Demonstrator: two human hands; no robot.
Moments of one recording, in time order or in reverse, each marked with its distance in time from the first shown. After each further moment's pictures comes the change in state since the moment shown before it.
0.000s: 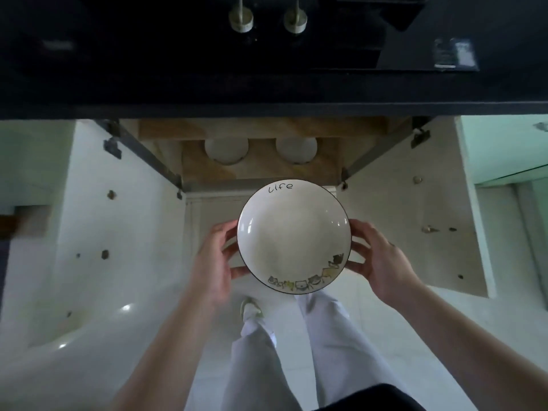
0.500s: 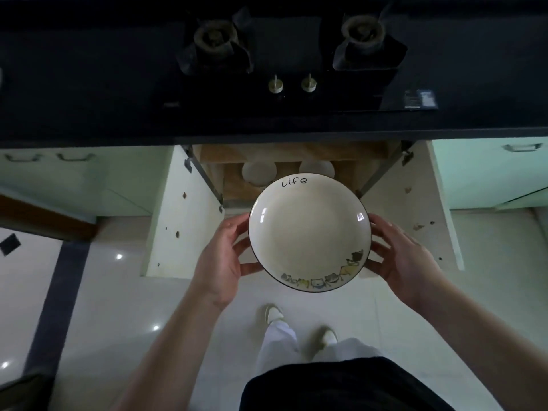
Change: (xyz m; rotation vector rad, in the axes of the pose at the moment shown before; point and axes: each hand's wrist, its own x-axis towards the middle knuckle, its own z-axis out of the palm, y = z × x) left_hand -0.200 0.056 -0.019 0.002 -0.094 0.194; right_hand -0.174 -0.052 0.001 0.124 -0.133 -0.138
